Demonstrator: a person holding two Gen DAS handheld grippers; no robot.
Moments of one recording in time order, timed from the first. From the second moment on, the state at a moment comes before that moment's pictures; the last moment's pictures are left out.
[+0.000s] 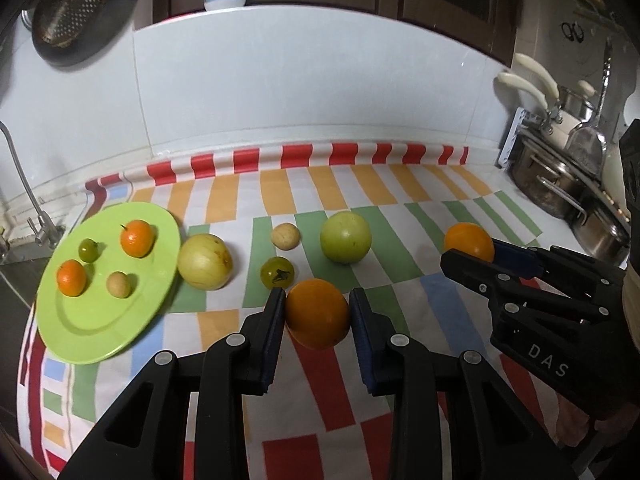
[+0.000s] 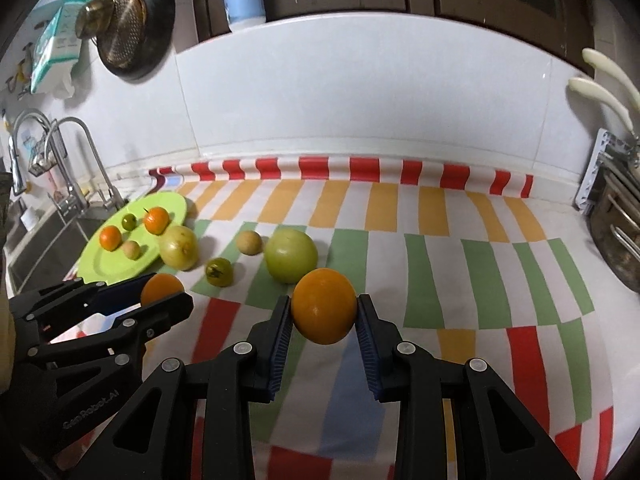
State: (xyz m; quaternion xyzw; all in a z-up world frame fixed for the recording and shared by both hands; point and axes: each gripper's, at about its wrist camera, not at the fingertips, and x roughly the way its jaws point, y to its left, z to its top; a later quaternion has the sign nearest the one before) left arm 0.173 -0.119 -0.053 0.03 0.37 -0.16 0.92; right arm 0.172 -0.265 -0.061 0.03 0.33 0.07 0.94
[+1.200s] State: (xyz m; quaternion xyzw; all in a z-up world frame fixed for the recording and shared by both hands) left arm 0.122 0.035 0.011 0.02 0.30 -0.11 0.95; right arm 0.120 -0.117 0.006 0.01 0.25 0.13 0.96
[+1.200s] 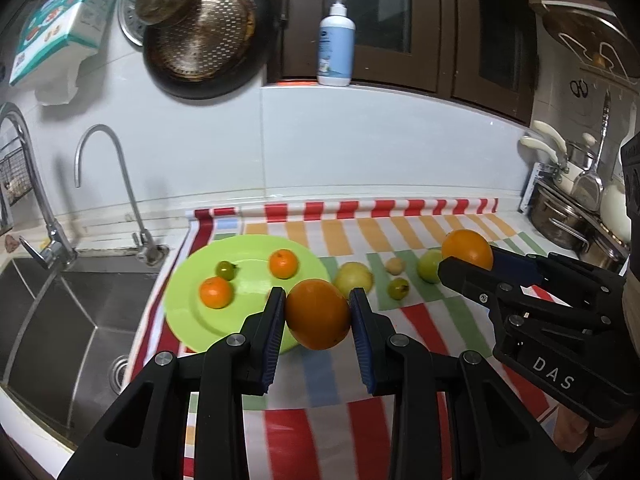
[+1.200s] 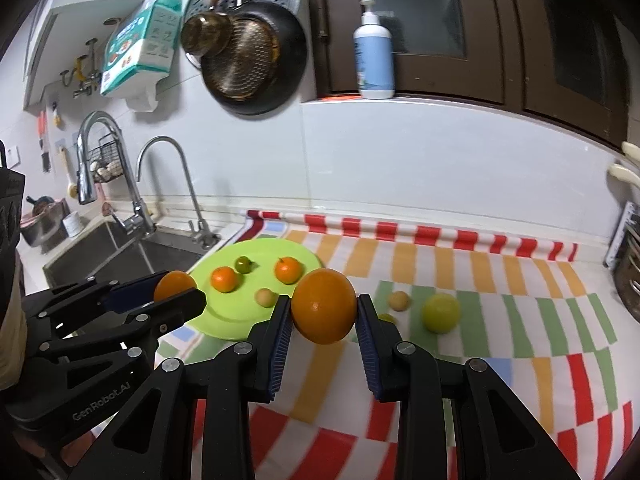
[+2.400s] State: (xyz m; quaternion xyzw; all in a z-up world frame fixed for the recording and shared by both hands) left arm 0.225 0.122 -0.068 0.06 0.38 -0.13 0.92; right arm 0.216 -0.003 -0.061 -0.01 0.35 0.16 0.92
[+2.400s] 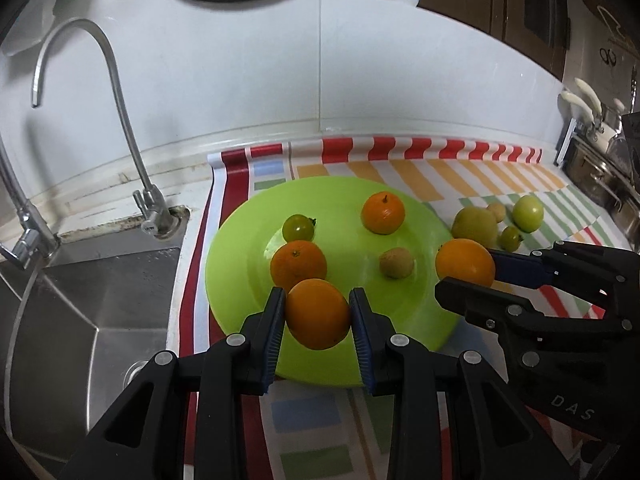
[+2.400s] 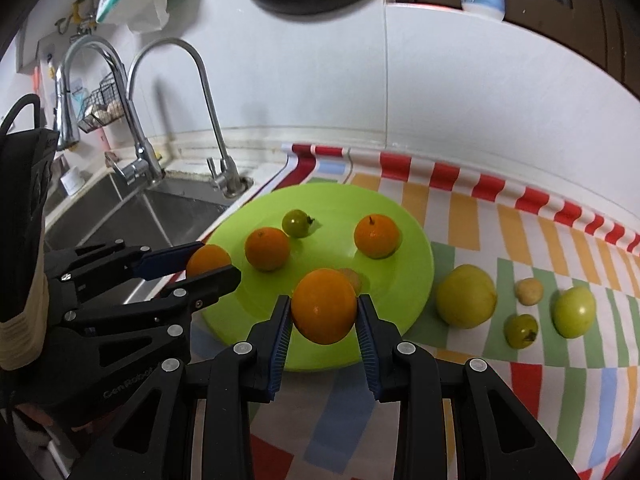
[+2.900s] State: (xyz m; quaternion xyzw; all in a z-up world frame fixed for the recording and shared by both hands) left arm 0.229 0.129 -0.067 0.05 0.38 -0.11 0.92; right arm 0.231 -0.014 -0.066 0.01 0.36 0.14 0.92
